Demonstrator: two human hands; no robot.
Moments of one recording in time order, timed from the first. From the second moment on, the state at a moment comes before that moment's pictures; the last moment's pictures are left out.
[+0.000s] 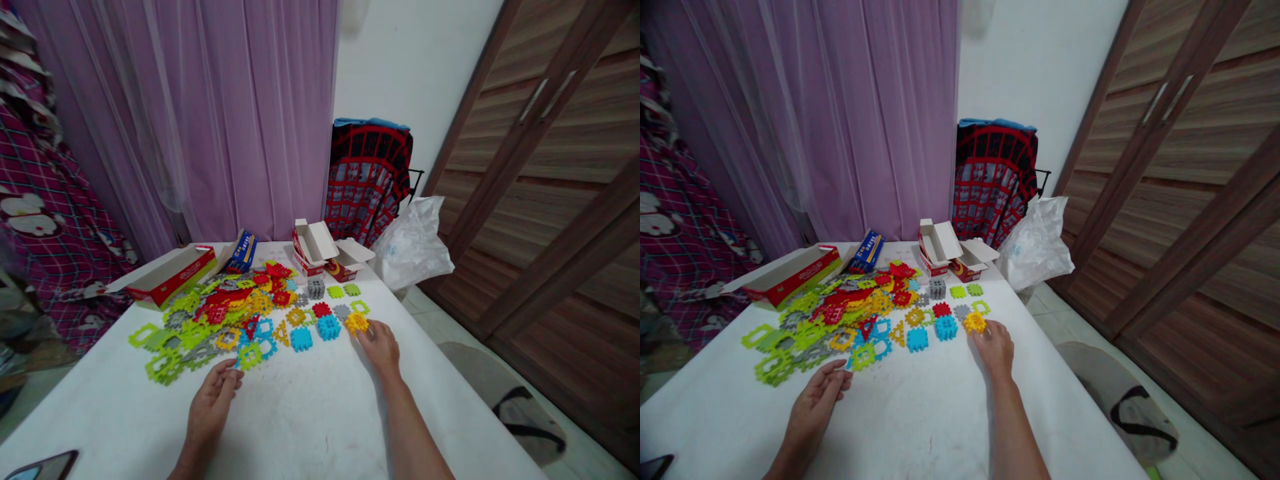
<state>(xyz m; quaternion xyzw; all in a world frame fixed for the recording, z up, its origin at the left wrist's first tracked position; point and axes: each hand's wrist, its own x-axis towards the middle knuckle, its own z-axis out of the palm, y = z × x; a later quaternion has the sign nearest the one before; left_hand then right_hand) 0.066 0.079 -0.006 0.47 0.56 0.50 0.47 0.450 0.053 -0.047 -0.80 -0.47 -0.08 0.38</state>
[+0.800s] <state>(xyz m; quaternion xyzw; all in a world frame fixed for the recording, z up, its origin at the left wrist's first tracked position) 0.062 0.080 -0.015 0.48 0.55 0.49 0.48 0.442 0.052 -0.043 -0.84 -0.45 -0.10 0.30</state>
